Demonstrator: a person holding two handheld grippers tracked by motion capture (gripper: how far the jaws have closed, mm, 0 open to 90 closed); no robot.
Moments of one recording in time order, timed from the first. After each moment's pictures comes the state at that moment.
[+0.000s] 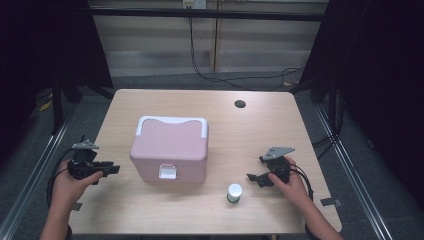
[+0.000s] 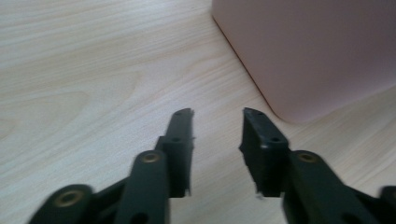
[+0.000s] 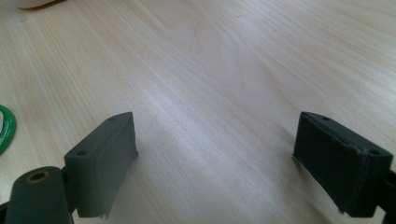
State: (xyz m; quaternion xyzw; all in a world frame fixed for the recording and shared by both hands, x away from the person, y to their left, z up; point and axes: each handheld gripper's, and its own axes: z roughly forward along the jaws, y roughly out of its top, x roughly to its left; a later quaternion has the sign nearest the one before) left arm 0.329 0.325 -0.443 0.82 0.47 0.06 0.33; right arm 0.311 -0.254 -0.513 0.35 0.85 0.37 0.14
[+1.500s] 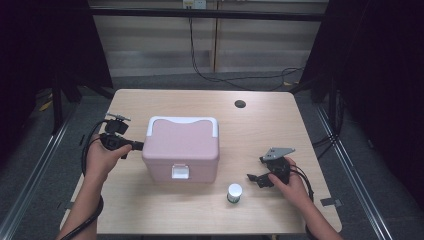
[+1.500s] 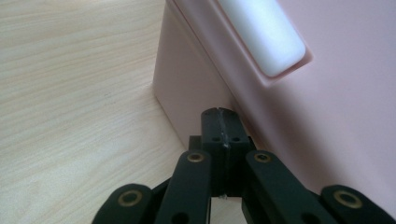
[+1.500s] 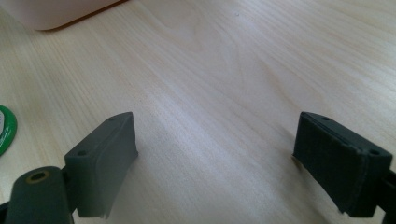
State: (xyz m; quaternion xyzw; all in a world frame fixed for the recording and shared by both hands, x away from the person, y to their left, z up) left arm 0.375 0.237 -0.394 0.82 0.45 0.00 0.34; right arm 0.309 -0.253 -0.512 0.35 0.85 0.37 0.14
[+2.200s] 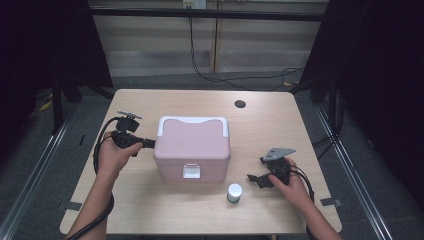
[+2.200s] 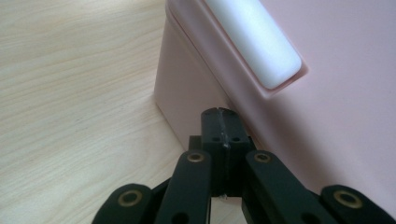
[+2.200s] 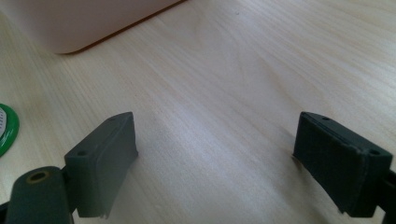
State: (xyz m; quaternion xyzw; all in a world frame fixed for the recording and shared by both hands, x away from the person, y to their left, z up) left arm 0.377 0.209 -0.392 0.82 0.44 0.00 0.35; right arm 0.307 -0.253 -0.512 0.35 0.85 0.37 0.14
